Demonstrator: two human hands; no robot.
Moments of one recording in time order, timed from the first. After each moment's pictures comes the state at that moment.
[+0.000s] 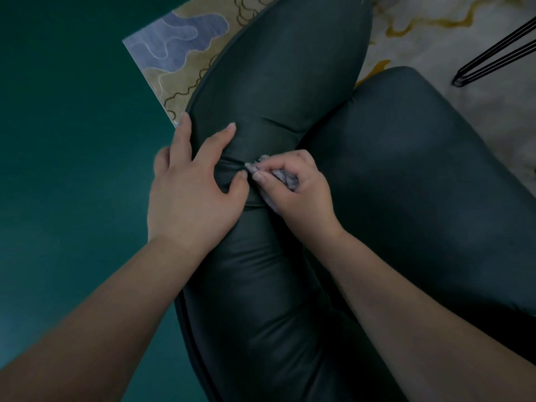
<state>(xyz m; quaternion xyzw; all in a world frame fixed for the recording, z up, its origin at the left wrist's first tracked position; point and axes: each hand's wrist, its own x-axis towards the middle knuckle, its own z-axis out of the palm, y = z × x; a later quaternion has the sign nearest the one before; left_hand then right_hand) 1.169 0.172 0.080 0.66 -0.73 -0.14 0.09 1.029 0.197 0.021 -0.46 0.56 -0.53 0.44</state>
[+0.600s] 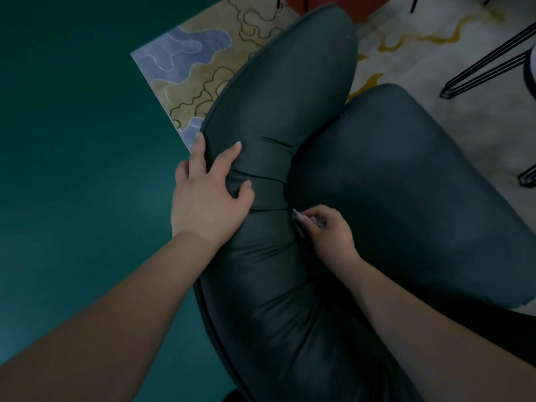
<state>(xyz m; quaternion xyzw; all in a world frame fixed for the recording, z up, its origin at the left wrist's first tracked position) 1.166 0.171 0.085 0.66 -0.73 -0.16 0.07 0.986 0.250 -0.026 -0.37 0.73 -0.34 0.46</state>
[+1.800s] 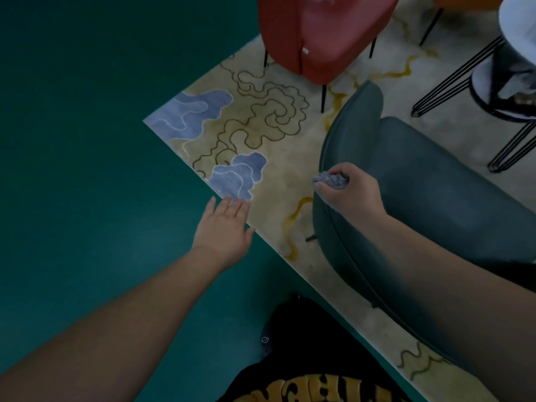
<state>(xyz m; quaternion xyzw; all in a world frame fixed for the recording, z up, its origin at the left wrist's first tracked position) 1.407 0.067 0.158 0.41 -0.89 -0.05 -0.21 1.163 0.138 0.166 -0.40 0.81 -0.35 0.25</state>
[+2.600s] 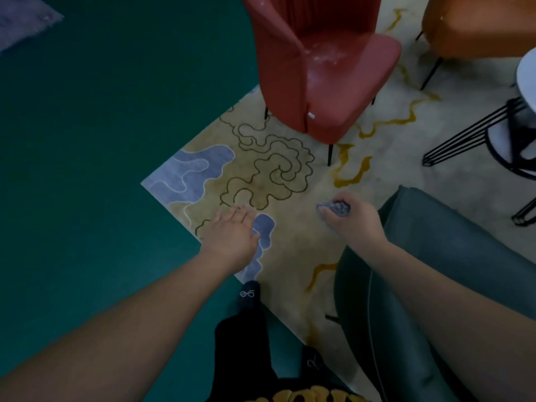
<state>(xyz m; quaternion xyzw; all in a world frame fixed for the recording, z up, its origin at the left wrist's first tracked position) 1.304 -0.237 0.166 0.40 -0.90 -0.08 -0.19 1.081 -0.124 0.168 -0.36 0.82 -0.33 0.31</state>
